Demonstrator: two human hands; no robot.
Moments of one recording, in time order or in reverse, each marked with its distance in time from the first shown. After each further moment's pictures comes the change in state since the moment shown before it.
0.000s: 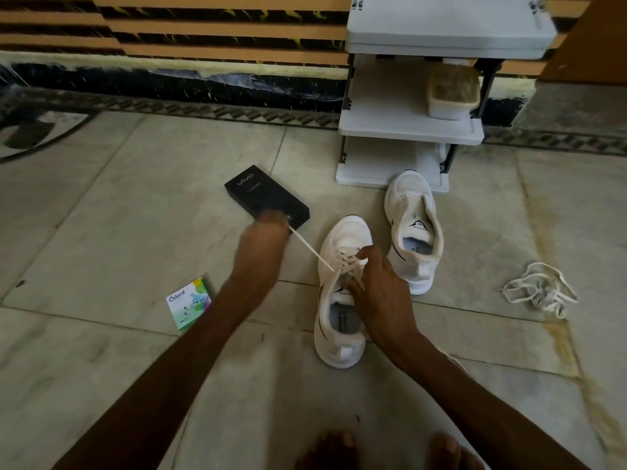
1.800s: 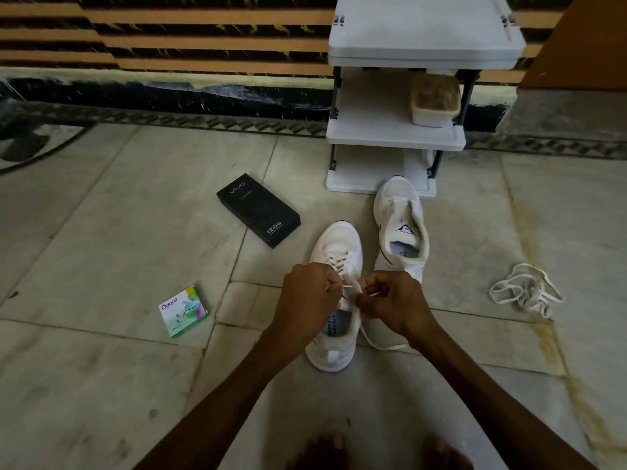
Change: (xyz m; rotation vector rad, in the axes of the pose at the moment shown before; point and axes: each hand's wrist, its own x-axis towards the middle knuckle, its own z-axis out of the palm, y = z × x) left_hand -0.045 0.085 -0.013 -0.625 -0.266 -0.253; right_hand 0.003 0.036 -0.033 0.418 -0.230 0.283
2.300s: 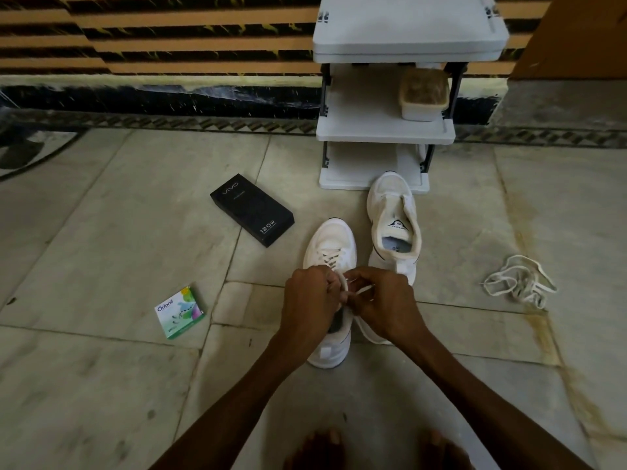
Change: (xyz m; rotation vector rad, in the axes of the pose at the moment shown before) left_hand -0.007 0.005 0.022 -0.043 -0.024 -0.078; right_hand -0.011 -0.004 0.006 -0.173 0.054 -0.201
